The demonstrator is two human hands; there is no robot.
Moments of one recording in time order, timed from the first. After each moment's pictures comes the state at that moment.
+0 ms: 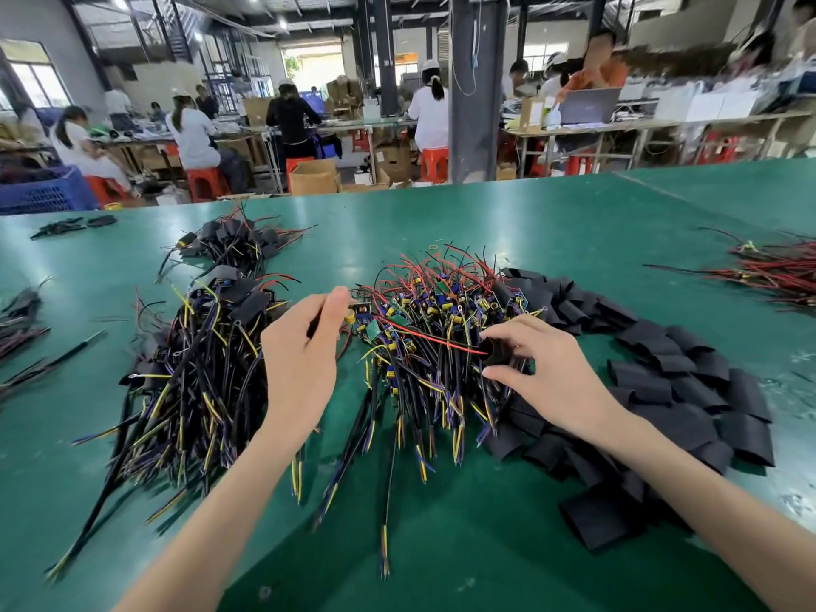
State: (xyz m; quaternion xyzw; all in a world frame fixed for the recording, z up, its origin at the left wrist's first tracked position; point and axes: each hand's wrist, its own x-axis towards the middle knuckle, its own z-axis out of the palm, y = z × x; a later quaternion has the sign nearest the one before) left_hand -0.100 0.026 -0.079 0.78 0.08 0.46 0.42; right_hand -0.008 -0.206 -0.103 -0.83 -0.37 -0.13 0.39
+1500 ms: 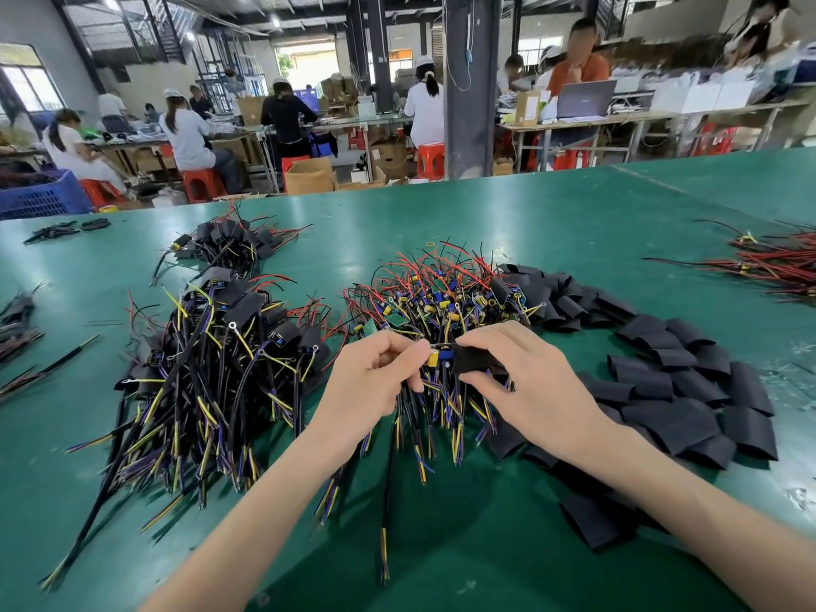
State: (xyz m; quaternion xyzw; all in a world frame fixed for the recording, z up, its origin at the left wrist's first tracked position) left_hand -0.103 -0.015 -0.086 0.75 0.02 0.16 0.64; right_hand -0.034 -0.192 -0.102 -0.81 -0.43 -0.24 0.32
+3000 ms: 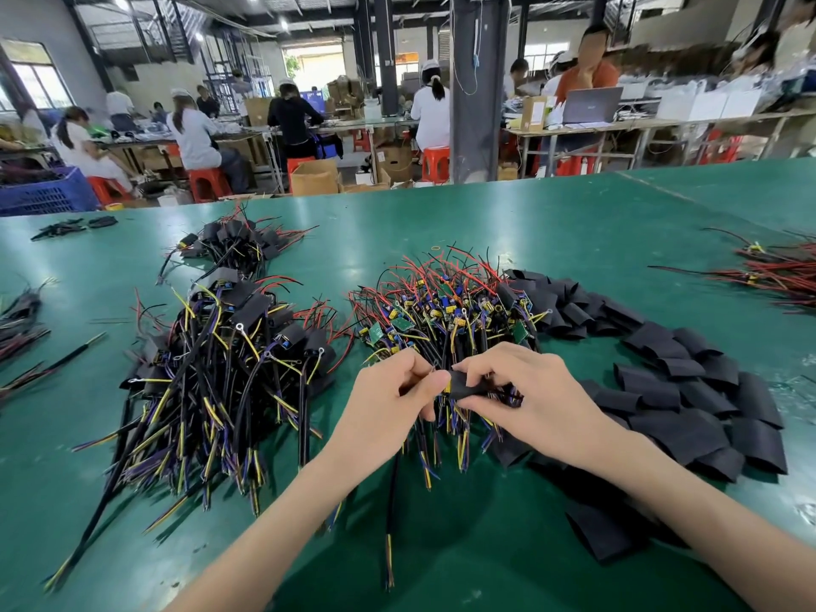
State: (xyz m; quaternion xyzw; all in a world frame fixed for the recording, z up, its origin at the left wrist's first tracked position) left_hand -0.106 -0.021 -0.098 0.86 0.01 0.16 0.49; right_hand -0.024 -0.196 -0.110 -0.77 -0.50 -0.17 0.36
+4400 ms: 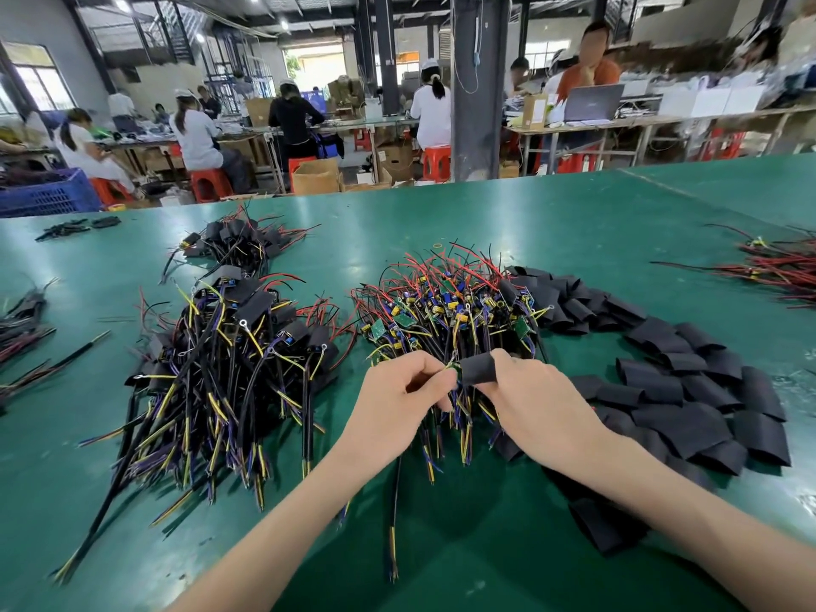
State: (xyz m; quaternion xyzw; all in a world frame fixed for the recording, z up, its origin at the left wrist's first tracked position) left_hand -0.104 -0.026 -0.104 0.82 0.00 0.15 0.55; right_hand -0.036 -0.182 -0.112 -0.93 -0.31 -0.12 0.13
